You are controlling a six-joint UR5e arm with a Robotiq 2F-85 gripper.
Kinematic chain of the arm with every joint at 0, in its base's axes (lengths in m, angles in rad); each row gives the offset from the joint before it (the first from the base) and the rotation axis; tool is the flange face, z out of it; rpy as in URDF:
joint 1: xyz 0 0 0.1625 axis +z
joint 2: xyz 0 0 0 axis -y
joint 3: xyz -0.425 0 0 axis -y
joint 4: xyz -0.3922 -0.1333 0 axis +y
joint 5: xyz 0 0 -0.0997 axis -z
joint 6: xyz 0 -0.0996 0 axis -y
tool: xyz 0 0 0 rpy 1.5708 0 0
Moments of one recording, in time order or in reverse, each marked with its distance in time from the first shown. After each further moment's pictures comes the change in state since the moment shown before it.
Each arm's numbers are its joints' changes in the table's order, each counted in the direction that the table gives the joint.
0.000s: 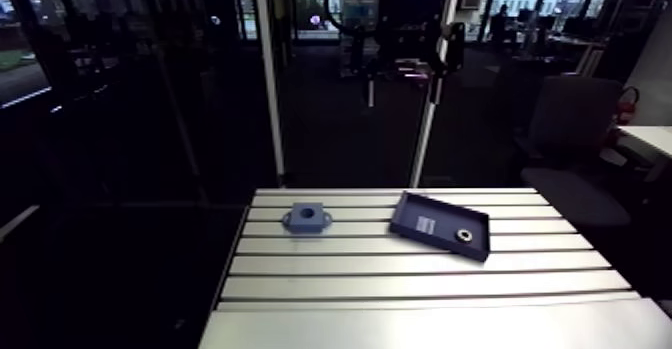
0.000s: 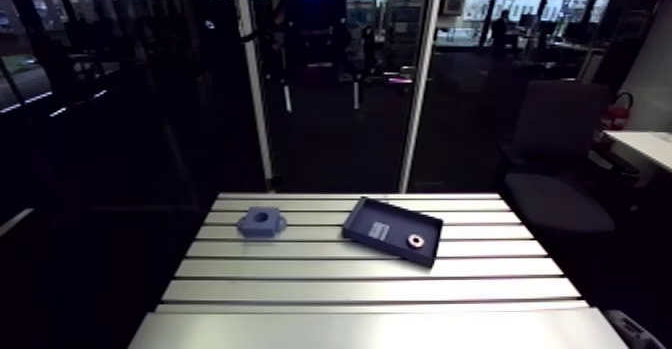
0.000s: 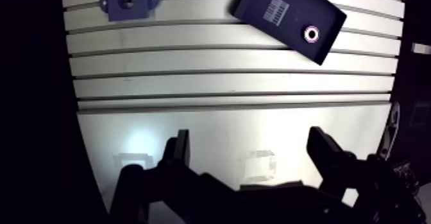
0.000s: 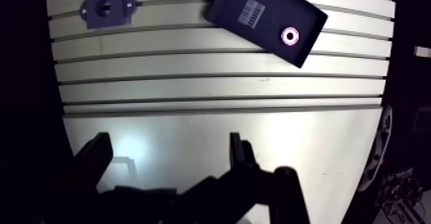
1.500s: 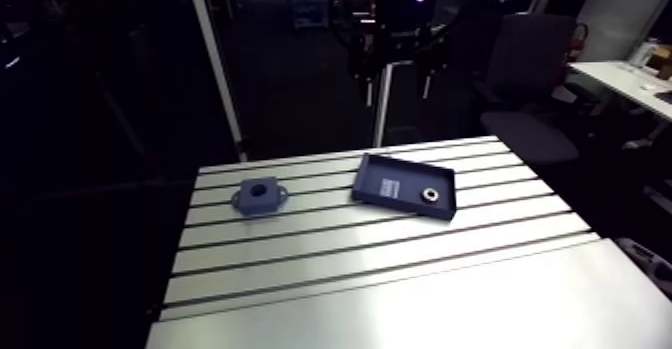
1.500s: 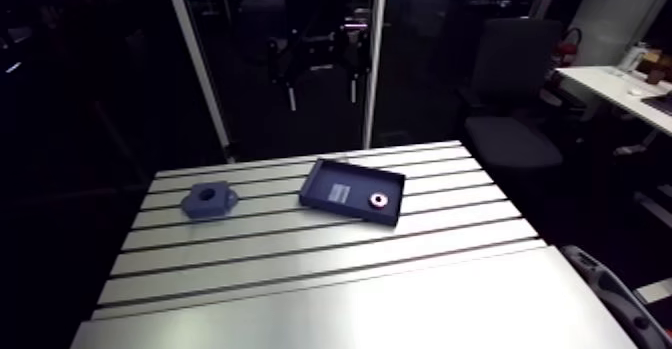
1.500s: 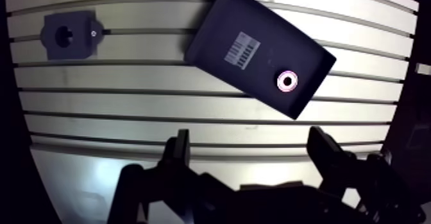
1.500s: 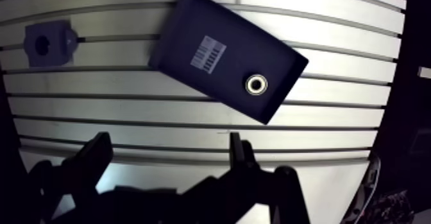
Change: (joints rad) arm -0.164 0.166 0.067 0.227 0.014 -0.220
